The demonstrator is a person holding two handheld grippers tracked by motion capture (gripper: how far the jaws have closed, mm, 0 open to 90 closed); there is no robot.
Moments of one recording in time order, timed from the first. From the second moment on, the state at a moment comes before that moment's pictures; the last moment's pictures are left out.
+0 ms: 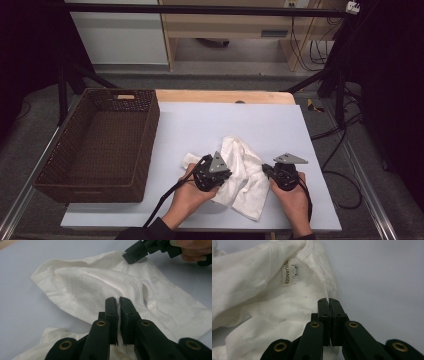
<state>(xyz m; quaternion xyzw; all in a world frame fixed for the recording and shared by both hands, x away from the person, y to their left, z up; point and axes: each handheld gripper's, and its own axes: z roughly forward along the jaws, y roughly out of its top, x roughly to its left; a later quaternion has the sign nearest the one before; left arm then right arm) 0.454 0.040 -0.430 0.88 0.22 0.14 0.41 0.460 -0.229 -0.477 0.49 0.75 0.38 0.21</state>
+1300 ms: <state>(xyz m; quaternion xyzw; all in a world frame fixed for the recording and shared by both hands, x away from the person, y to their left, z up) 0.481 0.109 -0.434 0.84 0.31 0.19 0.41 0.490 -0.268 -0.468 0.53 0.72 0.35 0.26</state>
